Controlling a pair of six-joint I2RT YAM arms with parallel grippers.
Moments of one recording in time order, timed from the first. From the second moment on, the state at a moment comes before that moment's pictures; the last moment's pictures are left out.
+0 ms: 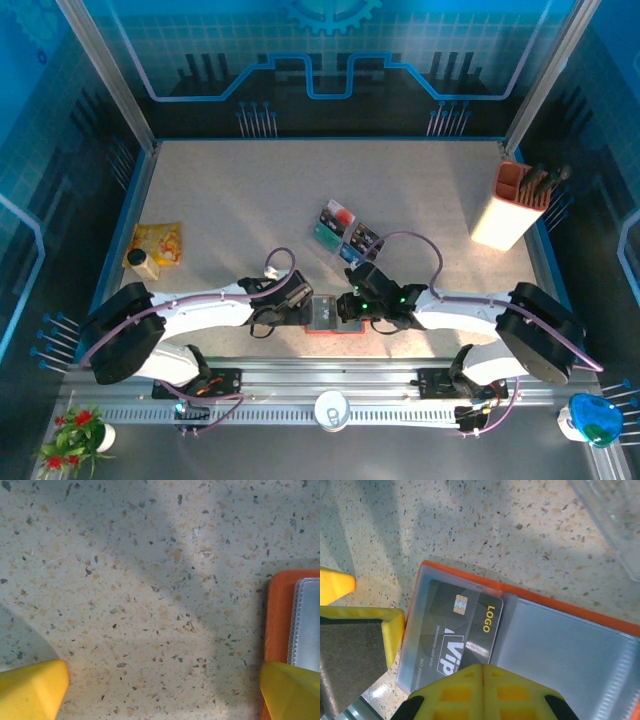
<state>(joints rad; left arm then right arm) -0.91 1.40 0.64 -0.53 -0.20 -0.95 0.92 1.39 0.55 -0.05 -0.10 0.80</state>
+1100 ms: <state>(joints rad) -0.91 1.32 0.62 -0.55 -0.21 -0.95 0.97 1.47 0.63 -0.01 -0.11 0.83</state>
